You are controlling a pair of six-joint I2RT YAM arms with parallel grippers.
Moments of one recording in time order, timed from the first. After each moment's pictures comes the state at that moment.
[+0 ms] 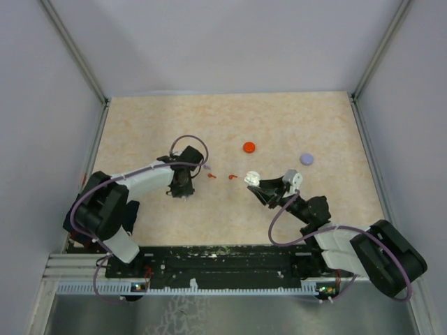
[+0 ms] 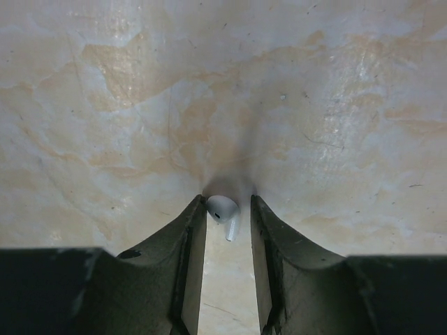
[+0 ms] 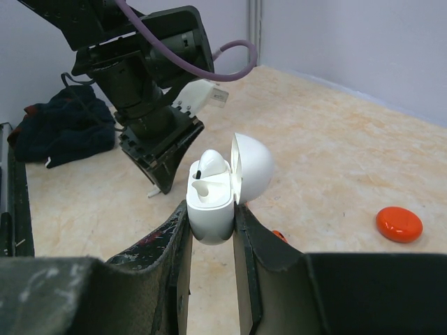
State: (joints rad) left arm -0.60 1.65 0.96 -0.63 -0.33 -0.74; right arm 0.54 1.13 0.02 1.38 -0.44 0.15
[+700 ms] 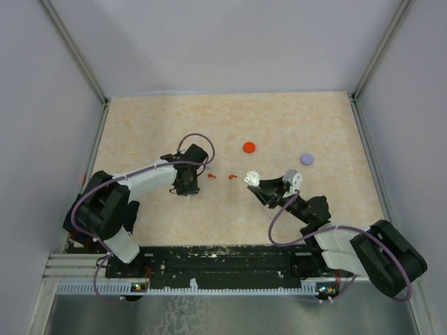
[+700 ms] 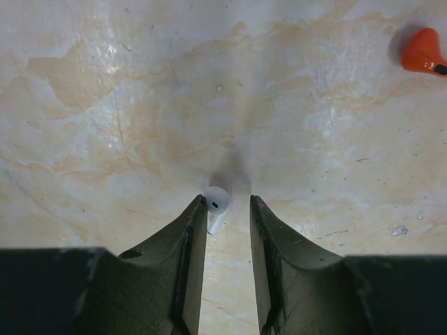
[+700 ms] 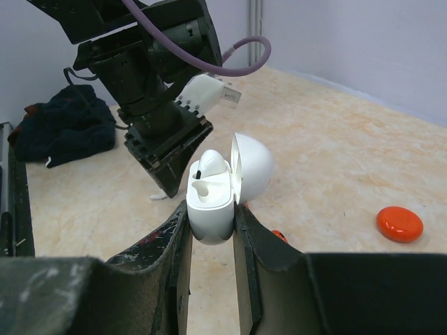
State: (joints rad) left arm -0.63 1.66 1.01 -0.63 -0.28 -0.69; right arm 0.54 1.13 0.02 1.38 -0.44 0.15
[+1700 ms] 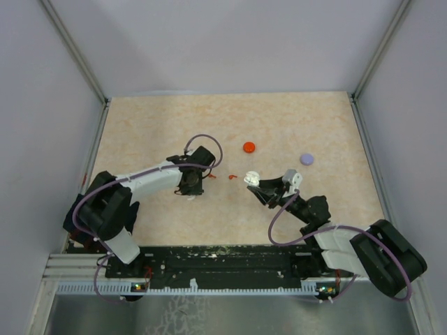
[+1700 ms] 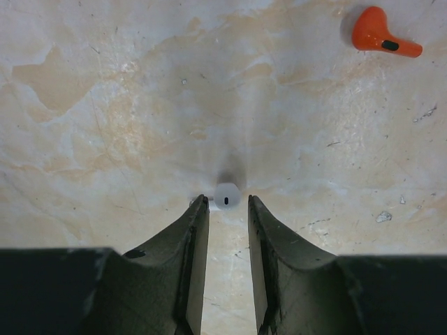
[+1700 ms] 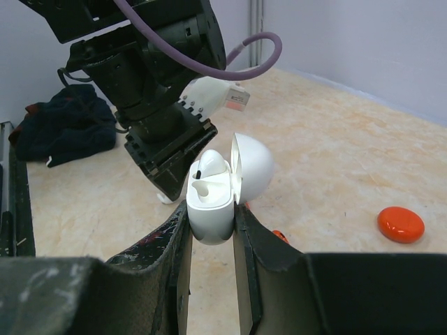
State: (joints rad) left arm -0.71 1.67 1.04 -0.64 -0.32 -0.66; right arm 0.54 1.13 0.03 1.38 -0.45 0.15
